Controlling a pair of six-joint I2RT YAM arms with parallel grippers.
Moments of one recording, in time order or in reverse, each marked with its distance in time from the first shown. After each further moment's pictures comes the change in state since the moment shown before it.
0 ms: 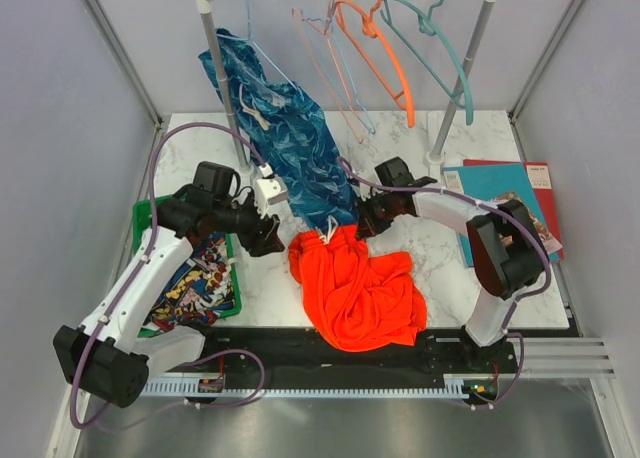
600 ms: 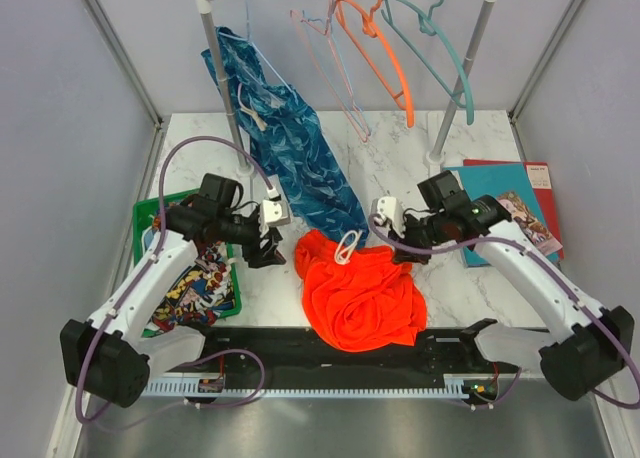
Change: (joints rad) left arm 0.023 -0.005 -0.134 0.047 0.141 0.275; right arm 0.010 -0.617 -0.084 -0.541 -0.090 -0.586
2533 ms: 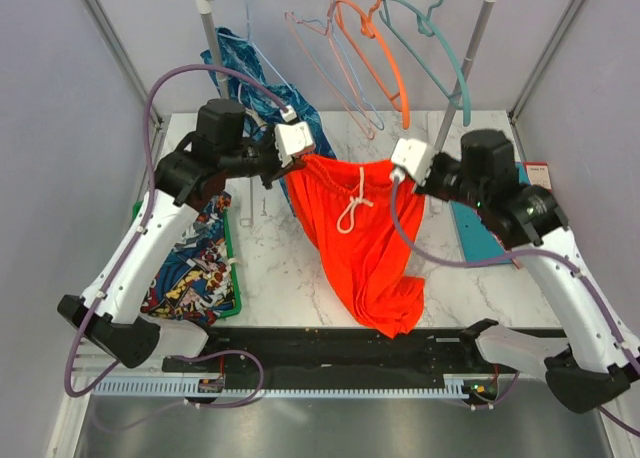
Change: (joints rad) left arm -0.180 0.229 0.652 0.051 -0.283 -0.108; right arm 0.032 -0.126 0.324 0.117 0.451 -0.167
